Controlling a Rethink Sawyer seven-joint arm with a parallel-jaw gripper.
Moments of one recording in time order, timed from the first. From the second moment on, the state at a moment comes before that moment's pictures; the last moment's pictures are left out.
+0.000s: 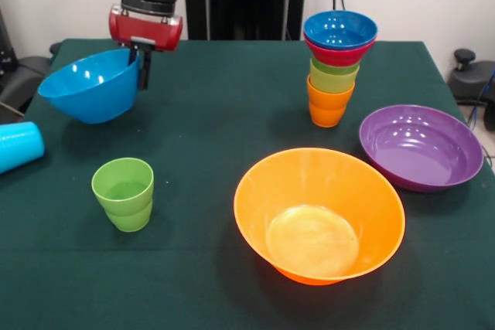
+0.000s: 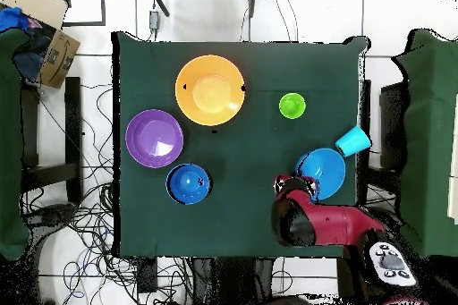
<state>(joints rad) -0.57 -0.60 -0.03 1.88 -0.64 -0.11 1.84</state>
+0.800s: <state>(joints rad) -0.58 -0.81 0.06 1.91 -0.59 0.16 1.84</state>
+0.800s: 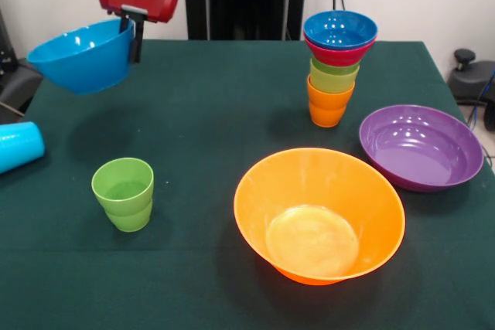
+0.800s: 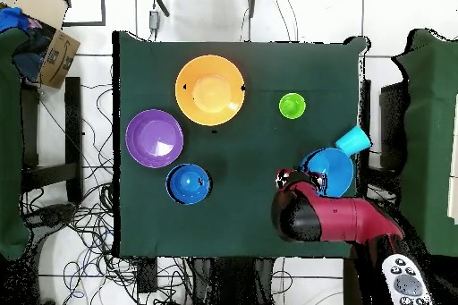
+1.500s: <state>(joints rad) -0.51 -0.90 0.06 1.91 -0.52 0.36 1.84</state>
